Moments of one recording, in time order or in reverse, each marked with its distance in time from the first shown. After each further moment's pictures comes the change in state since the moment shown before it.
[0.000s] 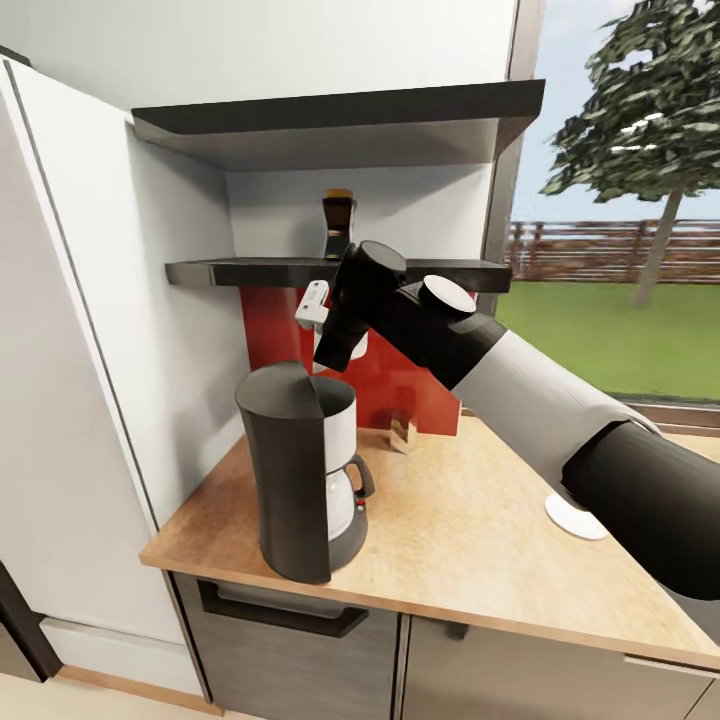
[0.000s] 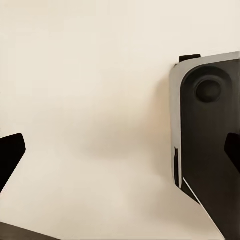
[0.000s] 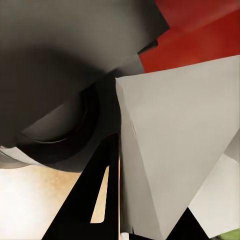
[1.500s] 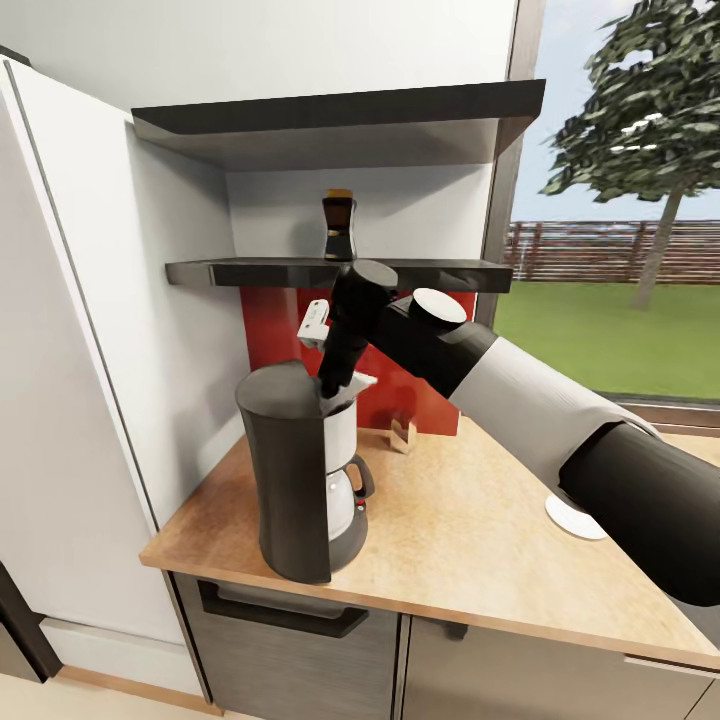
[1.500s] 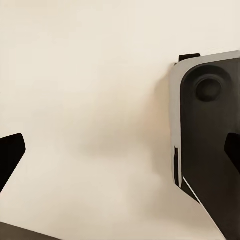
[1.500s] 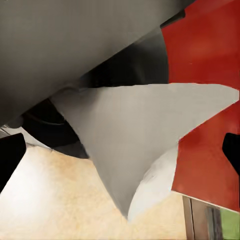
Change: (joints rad) left arm 0.001 0.002 0.000 0.000 0.000 0.000 -0.004; right arm 0.006 0.000 0.078 0.037 -0.004 0.000 0.028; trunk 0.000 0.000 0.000
